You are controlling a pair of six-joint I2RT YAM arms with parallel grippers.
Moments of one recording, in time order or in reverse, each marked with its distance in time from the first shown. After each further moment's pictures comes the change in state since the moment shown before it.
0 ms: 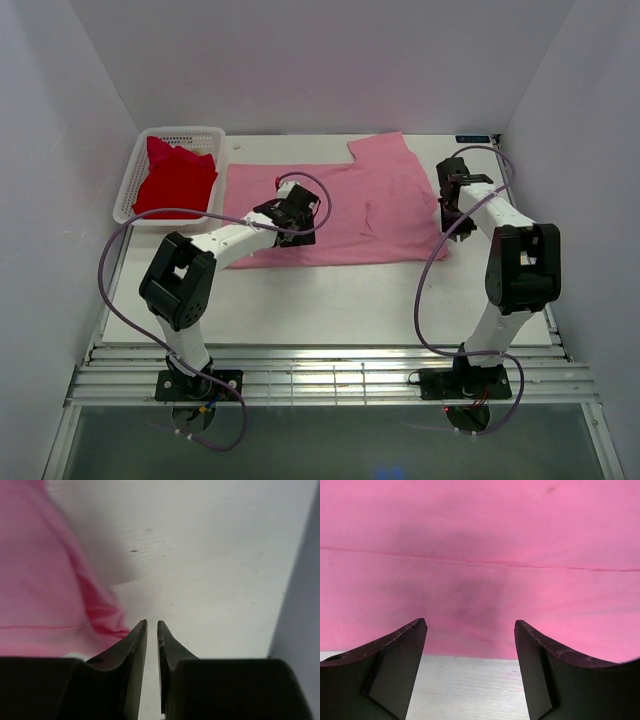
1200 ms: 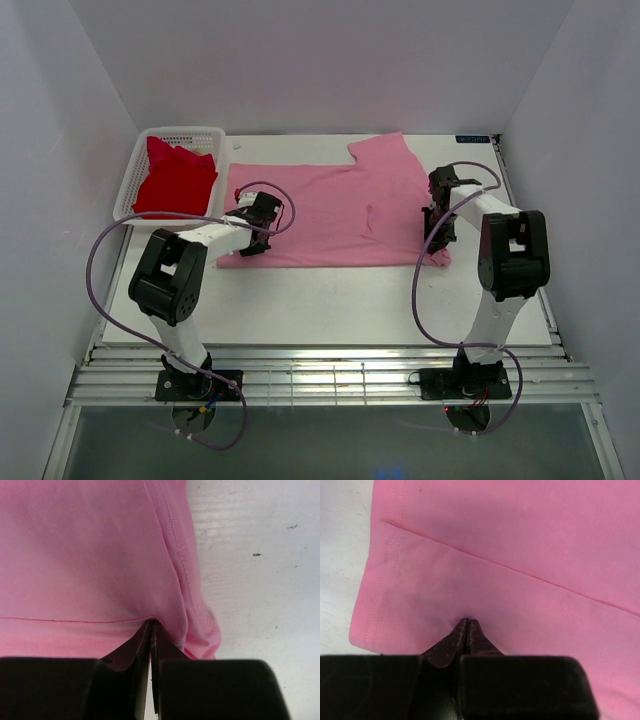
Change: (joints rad) left arm 0.212 -0.008 -0.143 0.027 -0.082 0.041; right arm 0.003 0.100 0.011 0.022 -0.421 0.093
